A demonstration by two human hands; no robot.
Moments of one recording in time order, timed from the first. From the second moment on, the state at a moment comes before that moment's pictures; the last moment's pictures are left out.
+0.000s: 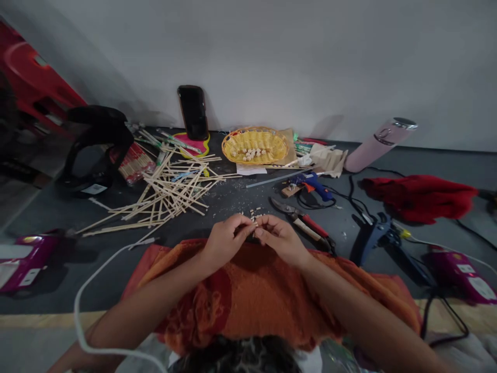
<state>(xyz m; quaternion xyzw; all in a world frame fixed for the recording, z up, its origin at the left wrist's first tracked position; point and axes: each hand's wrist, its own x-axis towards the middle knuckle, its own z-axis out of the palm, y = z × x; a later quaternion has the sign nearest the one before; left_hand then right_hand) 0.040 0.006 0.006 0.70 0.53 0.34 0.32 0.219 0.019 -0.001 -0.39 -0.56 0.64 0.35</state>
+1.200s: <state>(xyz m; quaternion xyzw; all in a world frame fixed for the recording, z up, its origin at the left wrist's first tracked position) 0.033 0.006 -0.010 0.74 0.51 0.31 0.31 0.223 0.015 -0.015 -0.41 -0.64 0.57 0.32</state>
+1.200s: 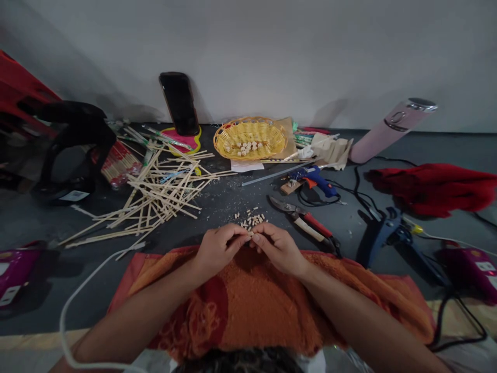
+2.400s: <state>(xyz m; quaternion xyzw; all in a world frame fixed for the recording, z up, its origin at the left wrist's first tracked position) 0.032 0.005 -0.007 0.78 0.49 0.27 0.29 0.224 0.015 -0.013 -0.42 -0.64 0.55 0.32</state>
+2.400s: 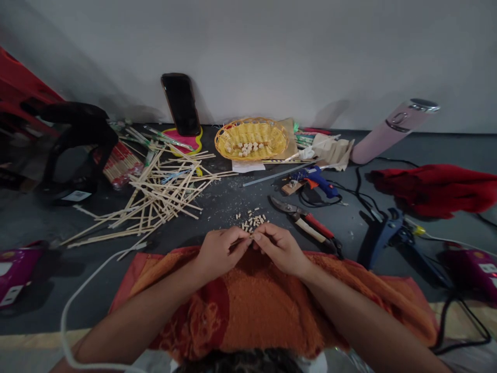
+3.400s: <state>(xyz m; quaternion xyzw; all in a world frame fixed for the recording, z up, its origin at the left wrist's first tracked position) 0.029 0.008 -0.006 0.75 0.47 0.32 0.33 0.224 0.014 -0.016 -0.40 -0.68 0.51 0.33</state>
